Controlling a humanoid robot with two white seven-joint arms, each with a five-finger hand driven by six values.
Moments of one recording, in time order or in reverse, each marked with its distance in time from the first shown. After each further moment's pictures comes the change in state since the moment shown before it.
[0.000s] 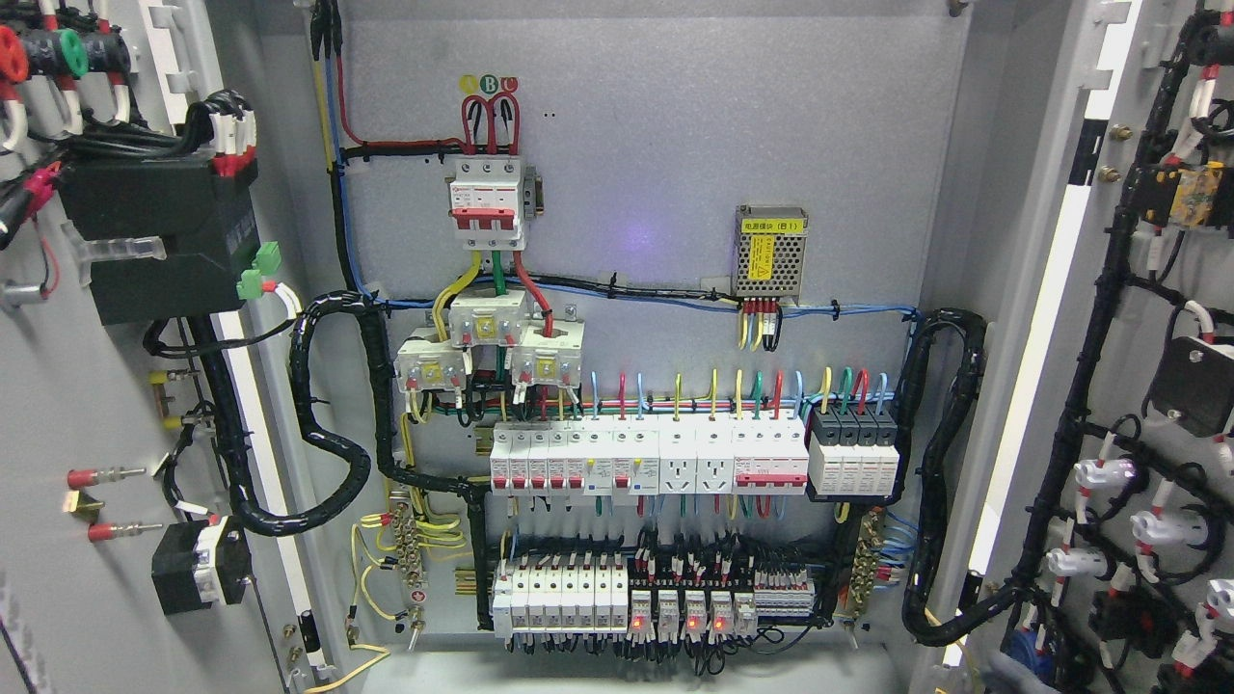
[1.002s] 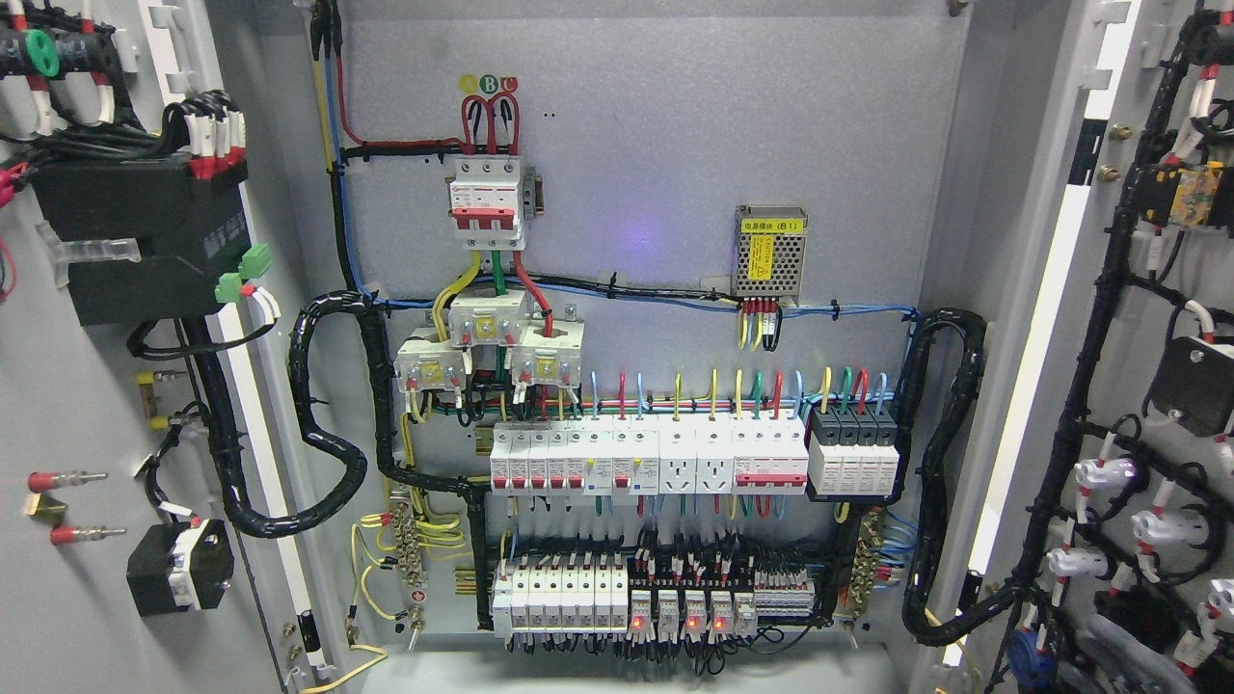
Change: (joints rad) left arm -0.049 0.041 0.012 -0.026 0.118 0.000 0.003; right arm 0.006 -0.038 -0.124 0.012 -0.079 0.008 -0.002
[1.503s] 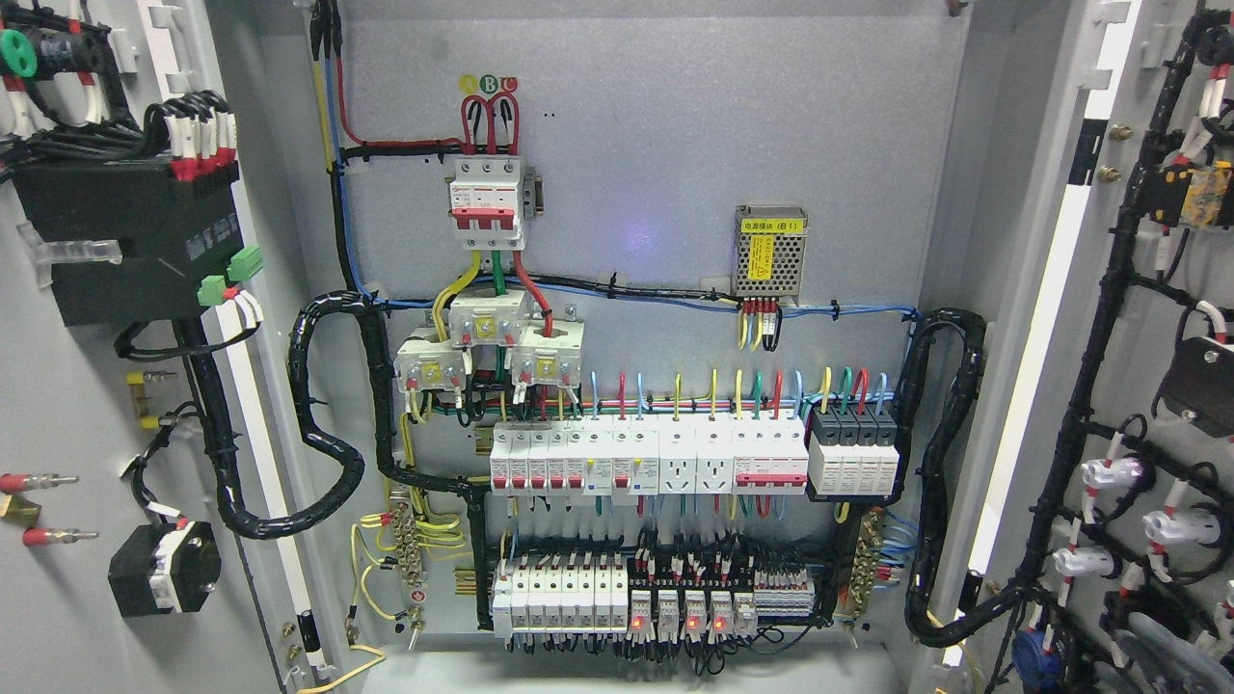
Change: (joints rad) left arm 0.008 0.014 0.023 0.001 0.088 0.000 0.031; right arm 0.015 -0.012 -0.035 0.020 -0.063 0.000 0.010
